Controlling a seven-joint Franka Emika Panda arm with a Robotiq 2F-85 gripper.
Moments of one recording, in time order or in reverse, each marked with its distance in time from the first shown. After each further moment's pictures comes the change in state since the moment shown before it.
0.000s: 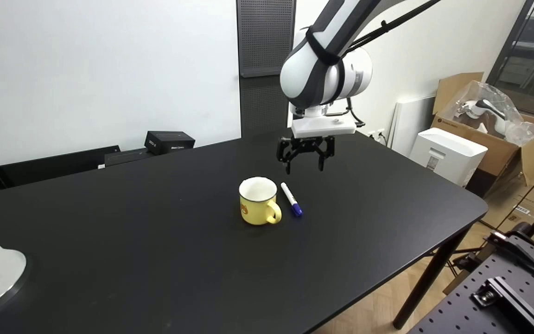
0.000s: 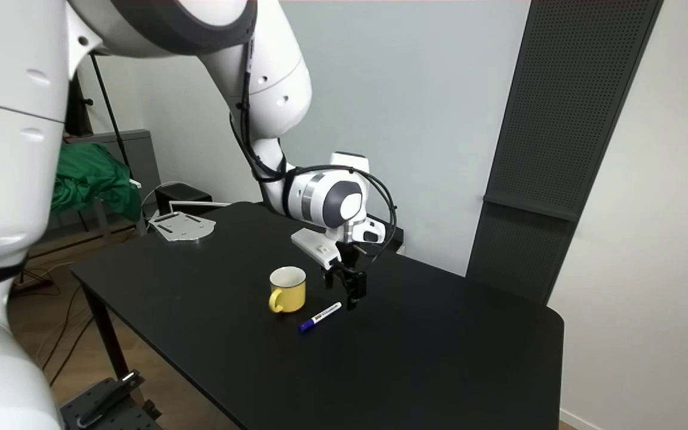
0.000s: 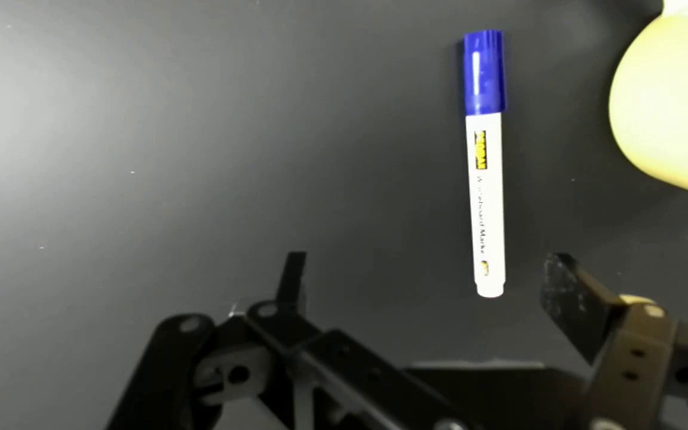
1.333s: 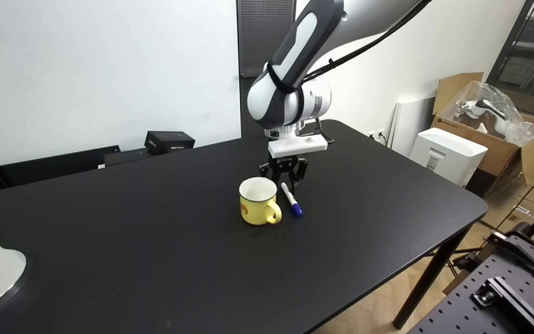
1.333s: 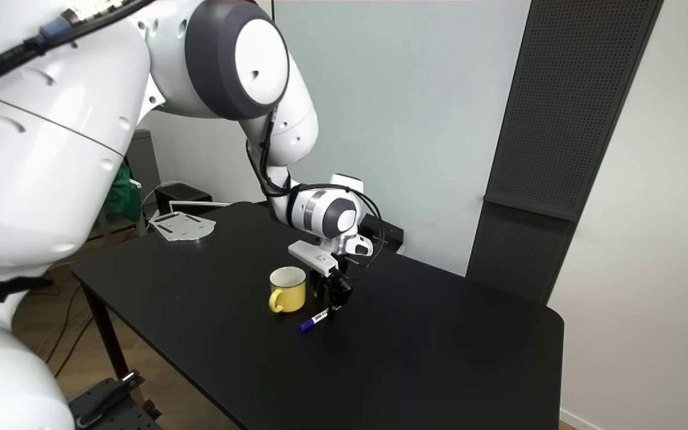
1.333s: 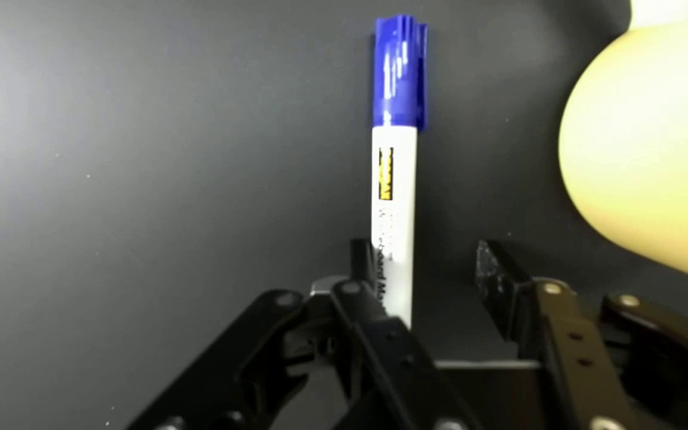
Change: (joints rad) arm 0.067 0.237 0.006 0.233 0.068 -0.125 -0.116
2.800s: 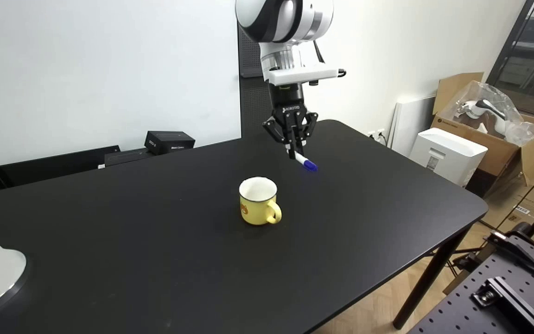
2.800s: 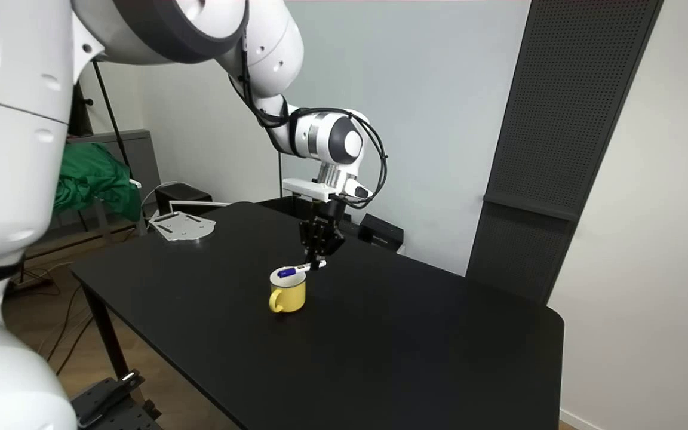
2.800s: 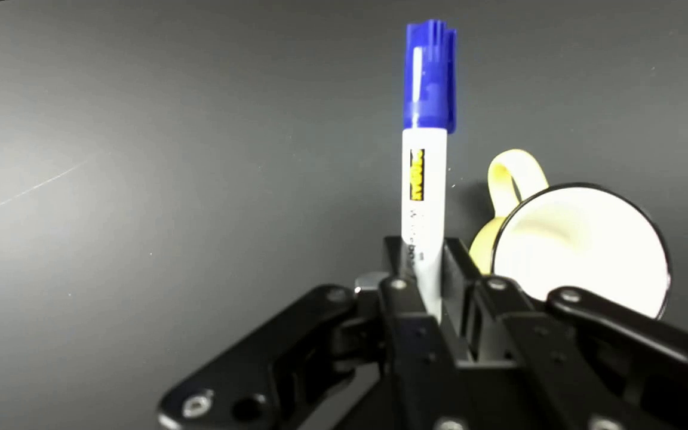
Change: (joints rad) arm 0.017 -0.214 -0.008 0.117 0.007 -0.580 -0.009
